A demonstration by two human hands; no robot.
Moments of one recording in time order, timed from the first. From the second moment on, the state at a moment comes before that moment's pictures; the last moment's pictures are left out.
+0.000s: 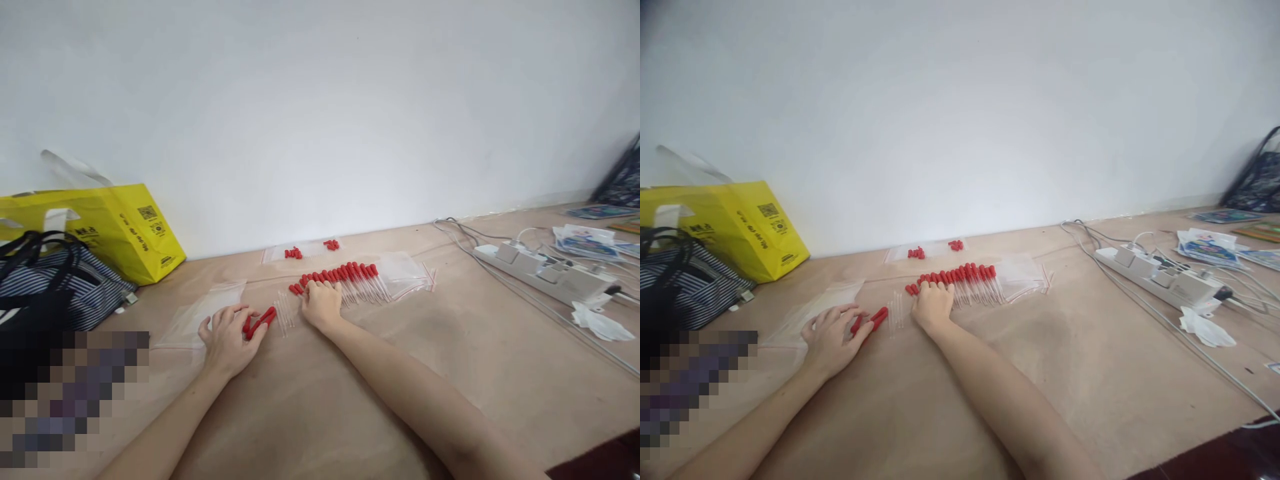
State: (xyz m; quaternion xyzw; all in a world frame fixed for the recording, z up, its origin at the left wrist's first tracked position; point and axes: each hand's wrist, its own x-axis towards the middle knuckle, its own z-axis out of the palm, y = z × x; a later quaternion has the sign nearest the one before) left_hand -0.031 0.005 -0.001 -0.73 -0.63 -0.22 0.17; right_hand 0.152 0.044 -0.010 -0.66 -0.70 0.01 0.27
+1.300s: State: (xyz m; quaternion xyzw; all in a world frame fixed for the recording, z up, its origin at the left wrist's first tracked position) left_hand 0.032 -0.034 -0.007 -0.88 -0.41 -0.24 0.03; right_hand 0.277 -0.031 -0.027 -0.42 -0.85 0.03 0.32
